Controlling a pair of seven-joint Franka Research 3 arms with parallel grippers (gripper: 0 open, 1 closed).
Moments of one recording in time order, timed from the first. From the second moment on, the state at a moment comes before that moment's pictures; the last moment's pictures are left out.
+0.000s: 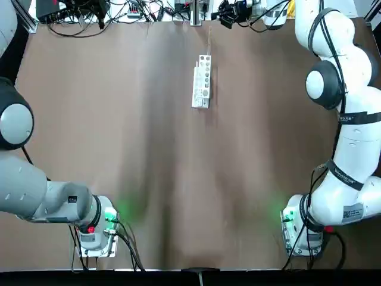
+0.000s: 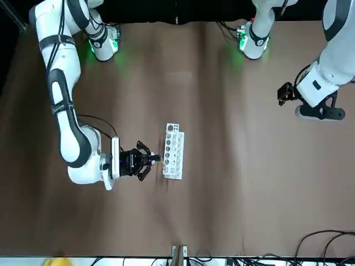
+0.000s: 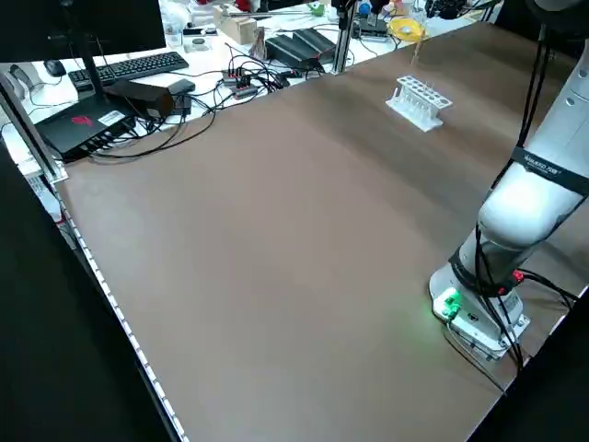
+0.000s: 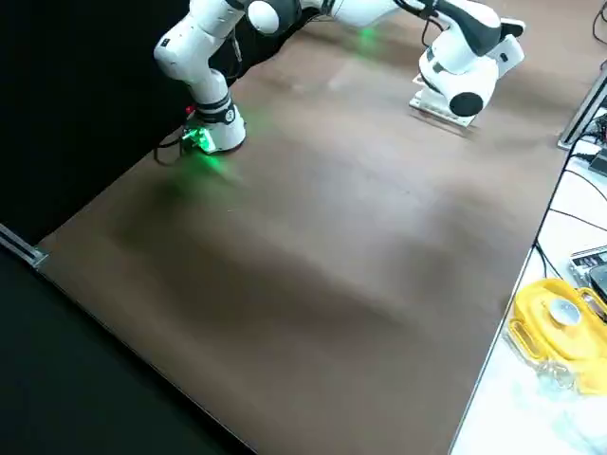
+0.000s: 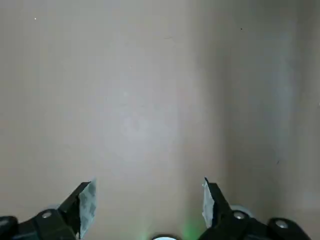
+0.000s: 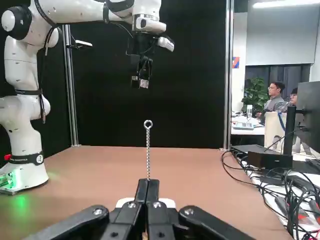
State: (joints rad) left arm -0.02 0.06 -0.17 -1.57 0.05 1.53 -0.05; right arm 0.17 0.82 0.12 -1.28 1.55 1.74 -2.11
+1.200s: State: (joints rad) left arm -0.02 0.06 -0.17 -1.57 0.05 1.53 -0.05; right arm 0.17 0.82 0.12 -1.30 1.55 1.74 -2.15
